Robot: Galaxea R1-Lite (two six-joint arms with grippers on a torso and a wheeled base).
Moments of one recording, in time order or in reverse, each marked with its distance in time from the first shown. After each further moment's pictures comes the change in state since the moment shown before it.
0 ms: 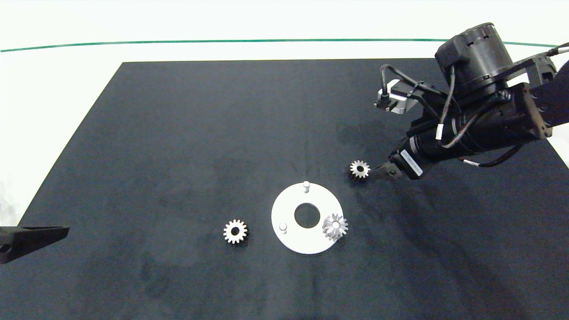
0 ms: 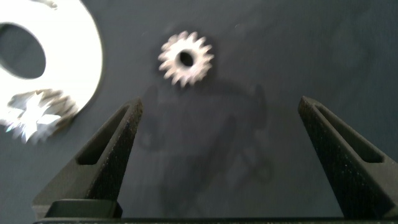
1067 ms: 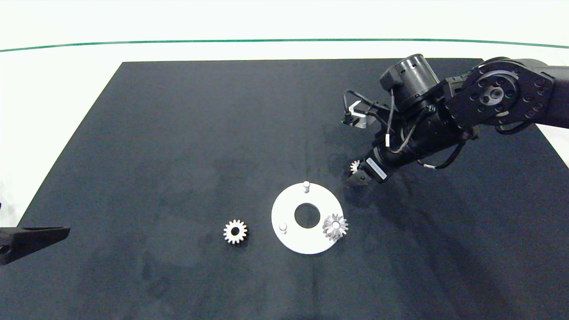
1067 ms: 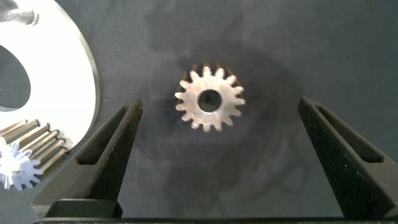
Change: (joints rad) left arm -0.006 -0.004 0.000 0.002 0.000 0.000; right arm 0.021 0.206 -0.195 0.112 0.005 0.008
